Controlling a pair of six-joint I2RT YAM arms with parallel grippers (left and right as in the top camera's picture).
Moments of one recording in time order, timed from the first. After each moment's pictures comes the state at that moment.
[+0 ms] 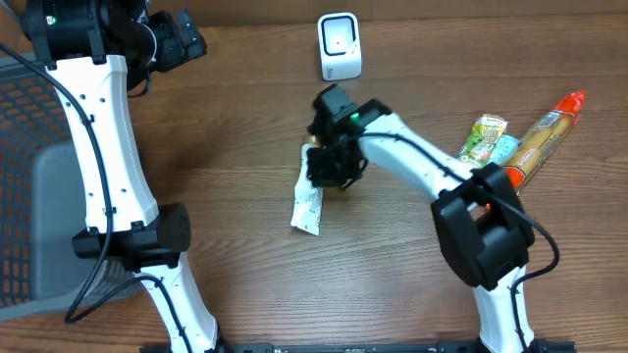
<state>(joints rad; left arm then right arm) 0.10 2.15 2.78 -1.69 0.12 -0.33 0.63 2.17 1.69 -0.89 -0.44 0.41</state>
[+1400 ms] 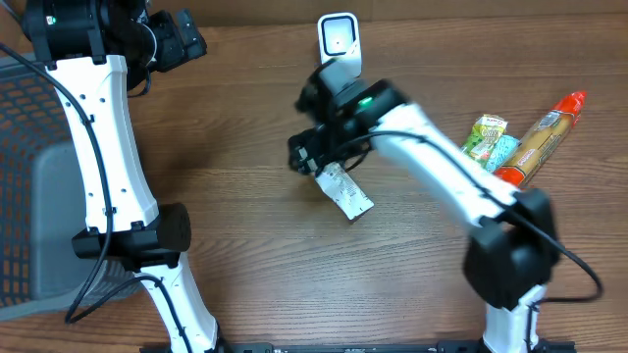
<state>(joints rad) 0.10 2.15 2.78 -1.69 0.12 -0.33 0.59 2.02 1.83 -1.03 -0.37 0.16</state>
